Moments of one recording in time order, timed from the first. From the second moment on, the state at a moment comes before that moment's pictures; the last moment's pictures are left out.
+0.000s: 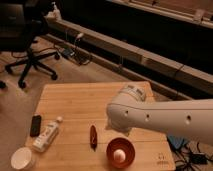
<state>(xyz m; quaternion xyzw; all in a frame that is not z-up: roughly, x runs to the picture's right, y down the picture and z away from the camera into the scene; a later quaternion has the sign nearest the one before) 0.059 0.180 0.628 -0.17 0.20 0.79 0.55</state>
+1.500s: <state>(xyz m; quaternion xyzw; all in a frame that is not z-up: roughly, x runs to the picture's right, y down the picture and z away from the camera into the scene) 0.163 0.297 0.620 -0.17 0.21 0.89 0.38</state>
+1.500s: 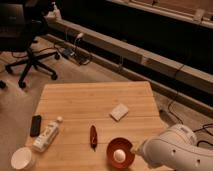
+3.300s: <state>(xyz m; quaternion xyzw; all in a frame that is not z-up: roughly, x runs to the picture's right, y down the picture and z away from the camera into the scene) 0.141 0.285 0.617 -0.16 0.17 0.87 0.44</state>
